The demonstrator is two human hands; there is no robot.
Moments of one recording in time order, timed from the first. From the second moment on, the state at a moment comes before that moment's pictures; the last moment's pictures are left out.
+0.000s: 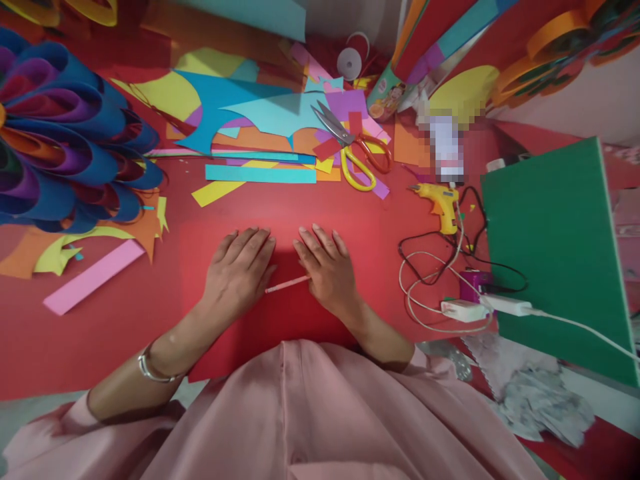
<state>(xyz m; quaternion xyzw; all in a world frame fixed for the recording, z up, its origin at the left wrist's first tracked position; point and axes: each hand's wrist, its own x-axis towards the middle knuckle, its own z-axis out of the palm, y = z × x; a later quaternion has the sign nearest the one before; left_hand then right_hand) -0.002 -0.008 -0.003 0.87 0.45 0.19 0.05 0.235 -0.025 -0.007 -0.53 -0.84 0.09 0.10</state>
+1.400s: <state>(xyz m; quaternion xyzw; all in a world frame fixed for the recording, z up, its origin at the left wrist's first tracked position) 0.002 -0.010 0.002 0.87 0.47 0.14 0.09 0.245 -0.021 -0.016 -0.48 -0.86 0.01 0.16</state>
